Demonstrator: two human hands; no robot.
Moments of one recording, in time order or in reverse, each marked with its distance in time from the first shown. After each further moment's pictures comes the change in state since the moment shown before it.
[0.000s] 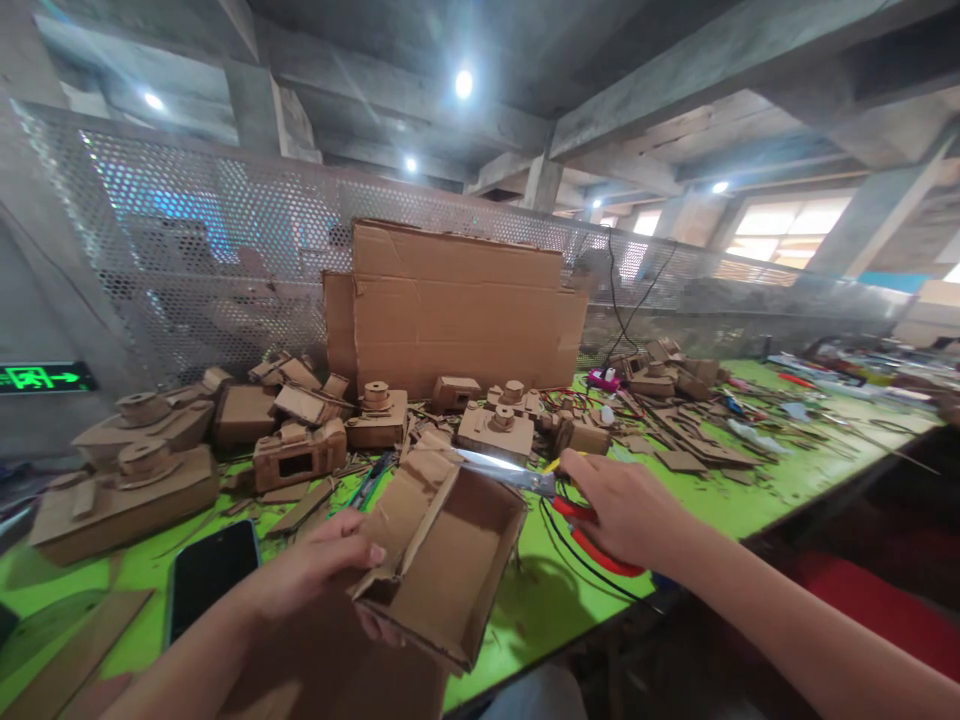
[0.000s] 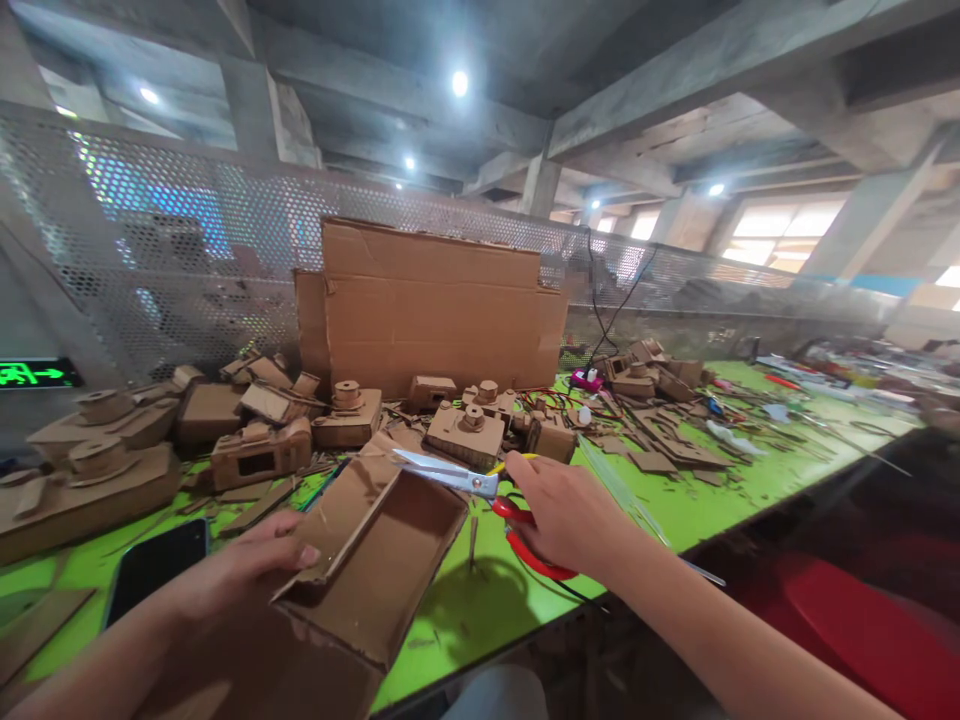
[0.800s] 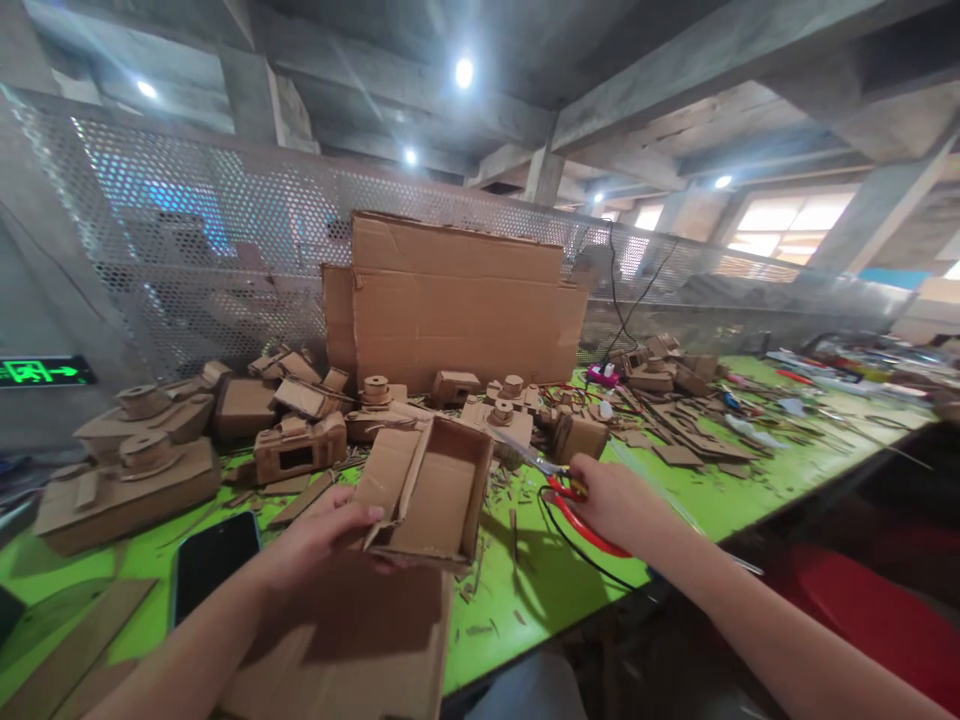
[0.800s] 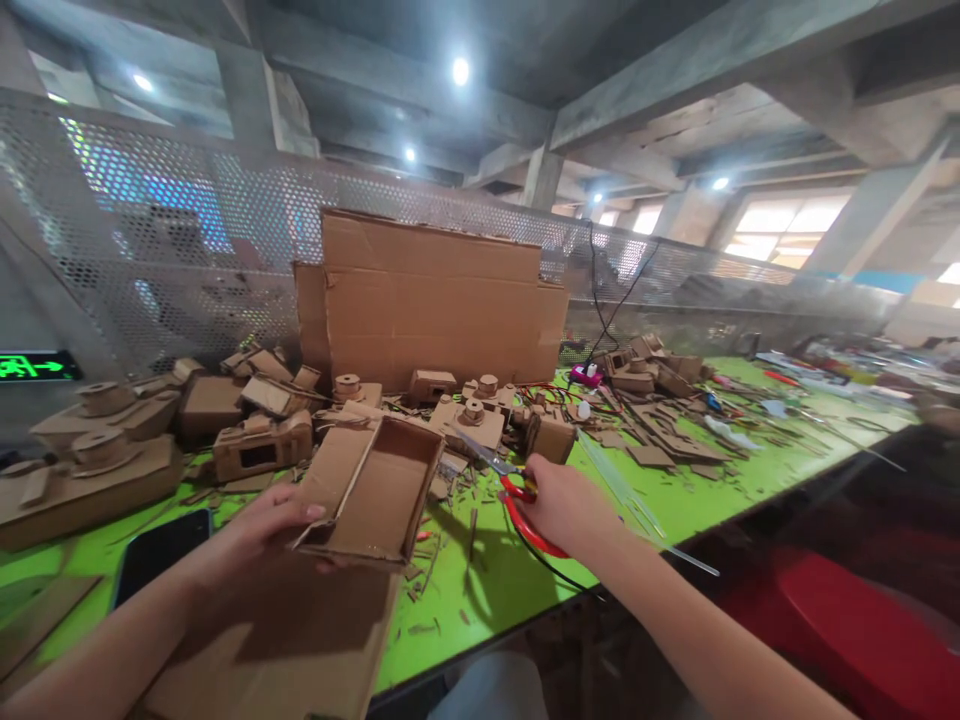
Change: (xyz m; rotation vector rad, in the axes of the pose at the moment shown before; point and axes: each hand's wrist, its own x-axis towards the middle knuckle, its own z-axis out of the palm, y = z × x) left_hand 0.013 0.003 -0.002 -0.038 0.206 0.140; right_hand 0.004 0.002 0.029 0.162 -0.130 0.364
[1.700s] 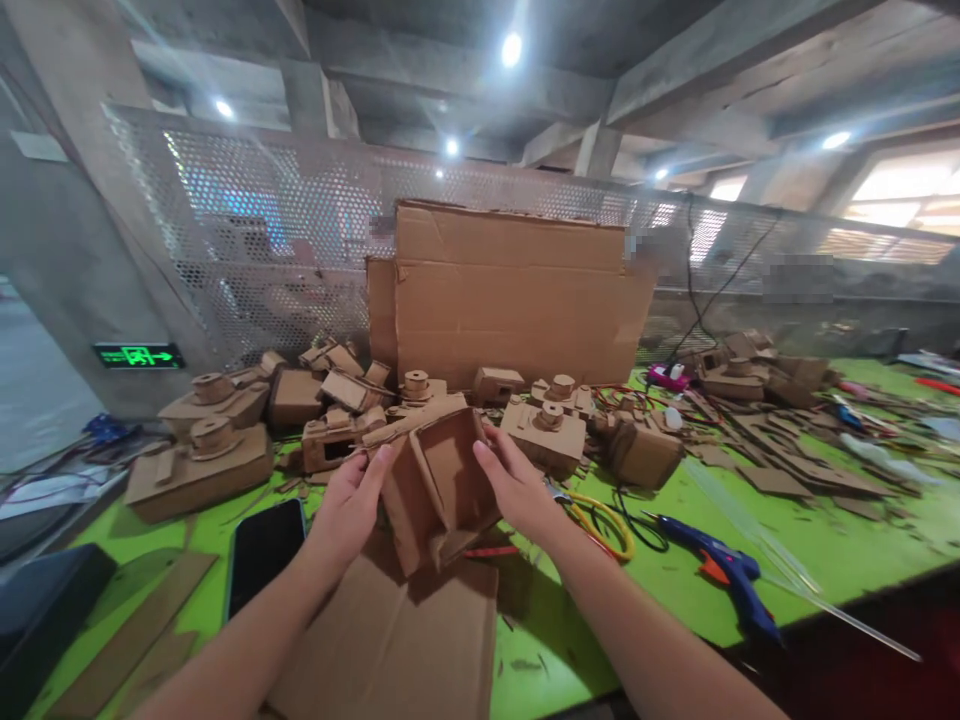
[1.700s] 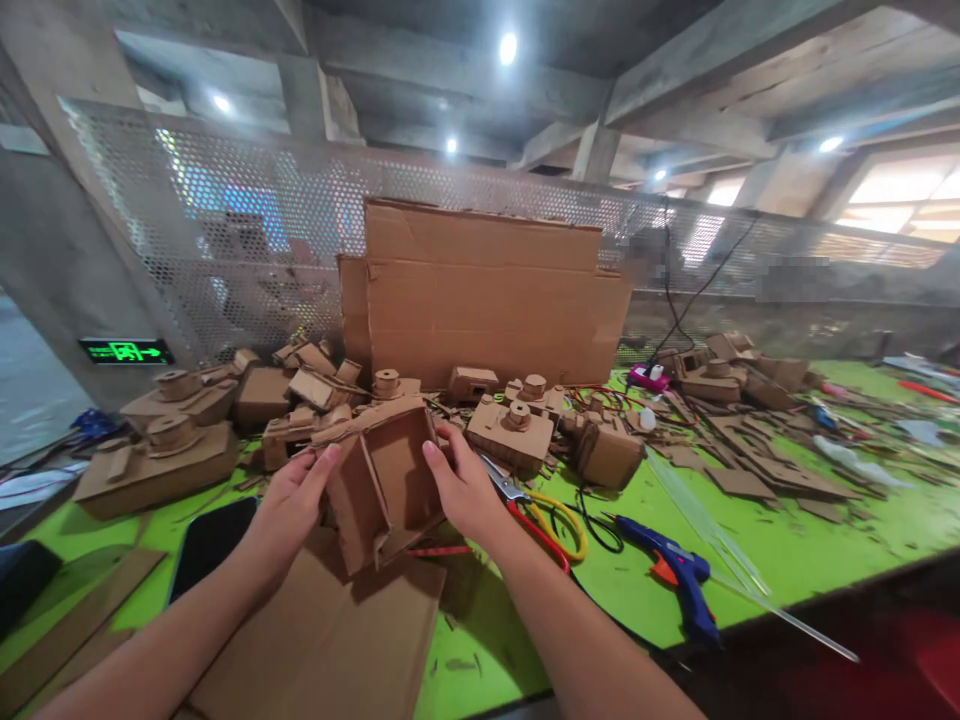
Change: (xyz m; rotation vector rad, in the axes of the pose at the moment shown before) left_hand 0.031 -0.012 -0.017 0.127 0.494 0.331; right_hand 0.077 -0.147 0.062 1.454 0.061 -0.189
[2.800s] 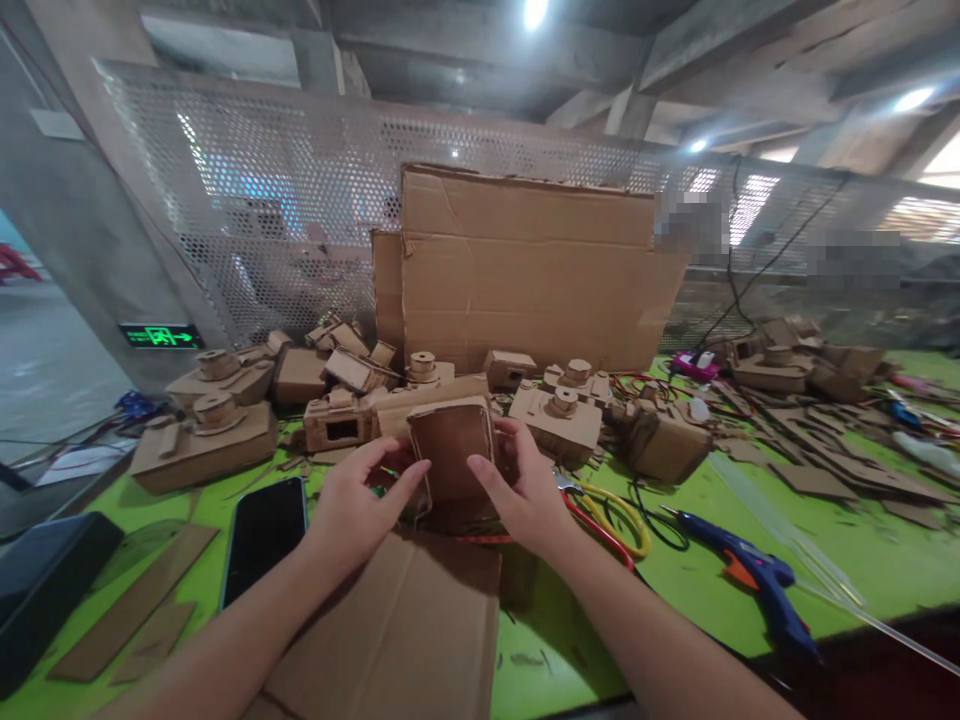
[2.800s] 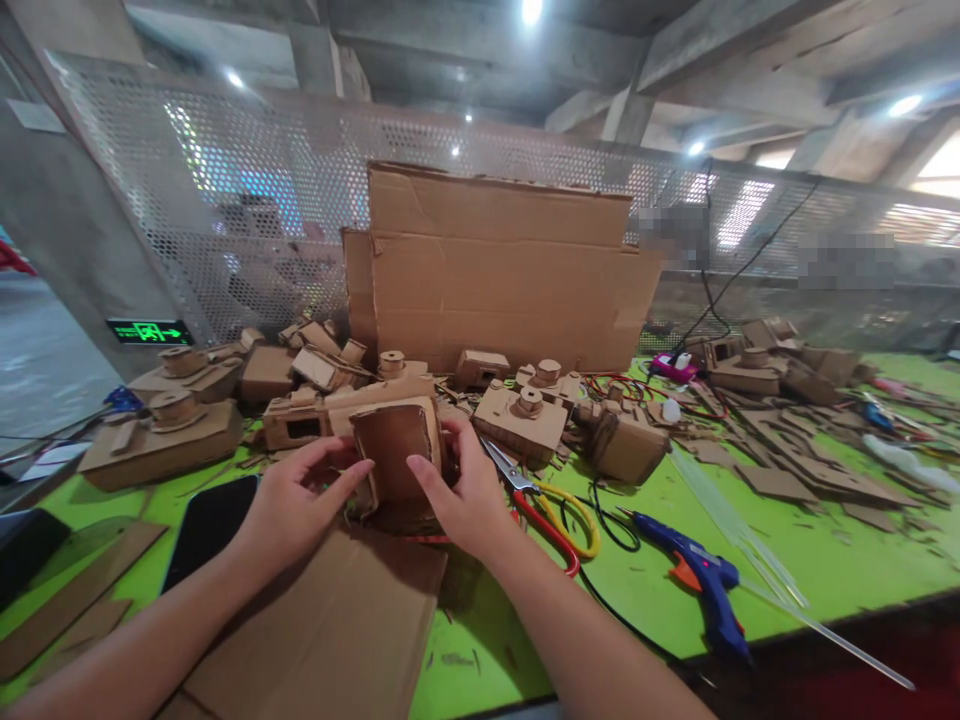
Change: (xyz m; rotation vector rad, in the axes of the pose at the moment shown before) left_hand -0.018 0.003 0.008 0.502 -0.001 0.330; right_hand -0.023 0.006 -0.001 -0.010 -0.024 -0.168
